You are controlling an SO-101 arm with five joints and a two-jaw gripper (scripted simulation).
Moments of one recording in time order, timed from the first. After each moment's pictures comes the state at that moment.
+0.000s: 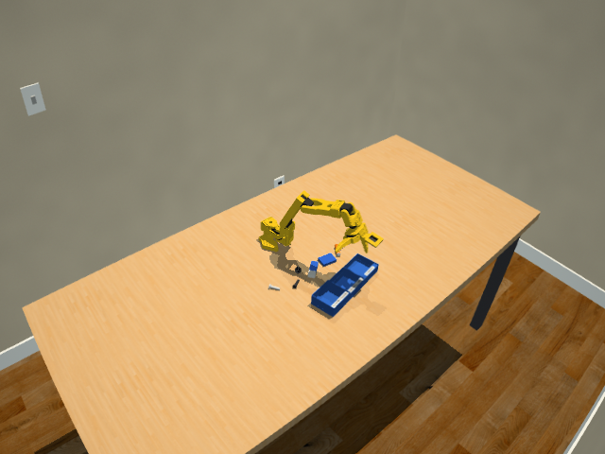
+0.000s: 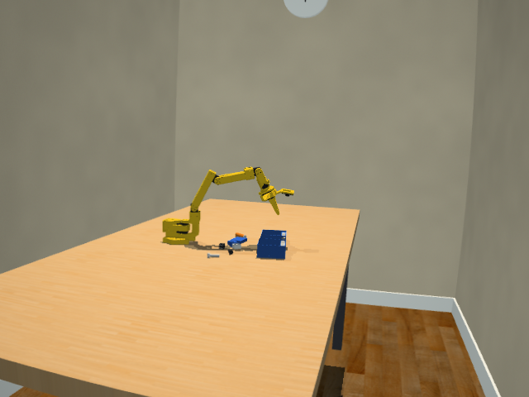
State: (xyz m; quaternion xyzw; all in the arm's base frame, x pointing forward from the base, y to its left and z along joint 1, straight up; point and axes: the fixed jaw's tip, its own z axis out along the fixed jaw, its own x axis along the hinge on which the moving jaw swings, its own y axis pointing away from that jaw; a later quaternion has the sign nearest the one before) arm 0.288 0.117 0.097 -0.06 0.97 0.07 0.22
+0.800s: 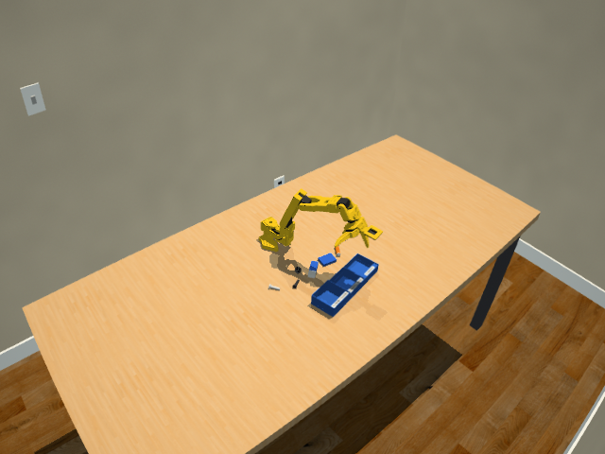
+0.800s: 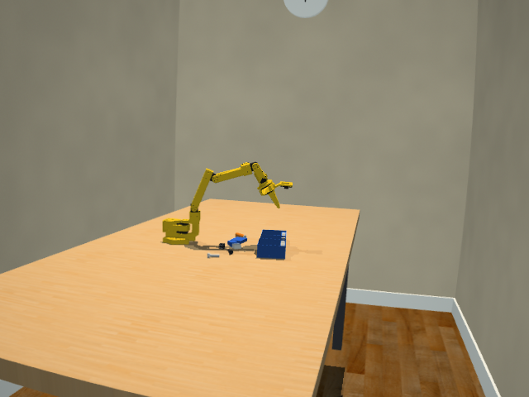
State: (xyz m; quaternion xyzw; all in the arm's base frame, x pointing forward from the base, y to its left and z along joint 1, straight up) arm 0.288 0.117 0.120 -0.06 0.96 0.08 0.26
